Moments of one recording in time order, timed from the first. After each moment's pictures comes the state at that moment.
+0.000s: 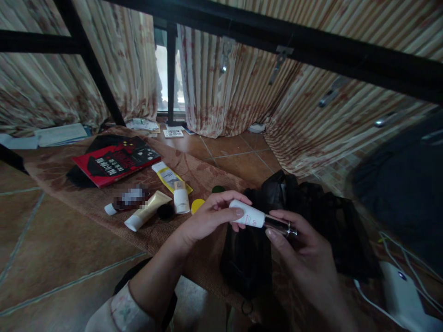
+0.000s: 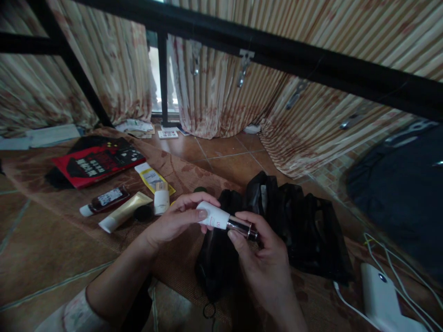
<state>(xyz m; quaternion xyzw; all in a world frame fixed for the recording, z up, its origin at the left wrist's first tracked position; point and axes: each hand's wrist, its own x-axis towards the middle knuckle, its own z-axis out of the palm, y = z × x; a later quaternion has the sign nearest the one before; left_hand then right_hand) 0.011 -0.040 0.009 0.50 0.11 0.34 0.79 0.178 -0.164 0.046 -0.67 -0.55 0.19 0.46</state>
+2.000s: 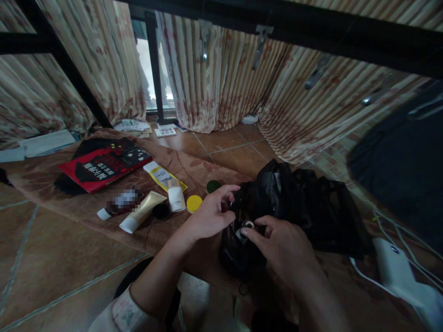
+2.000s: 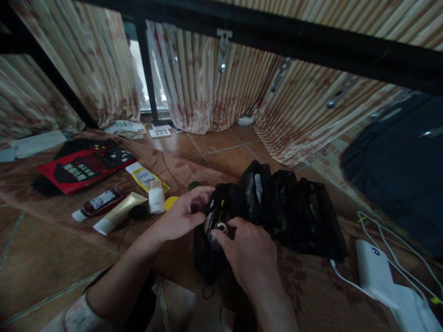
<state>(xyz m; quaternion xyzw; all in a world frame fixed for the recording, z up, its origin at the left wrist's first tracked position) 0.023 -0.039 -0.012 0.71 0.23 0.32 0.59 0.165 -0.158 0.038 -0.82 -0.55 0.10 0.11</state>
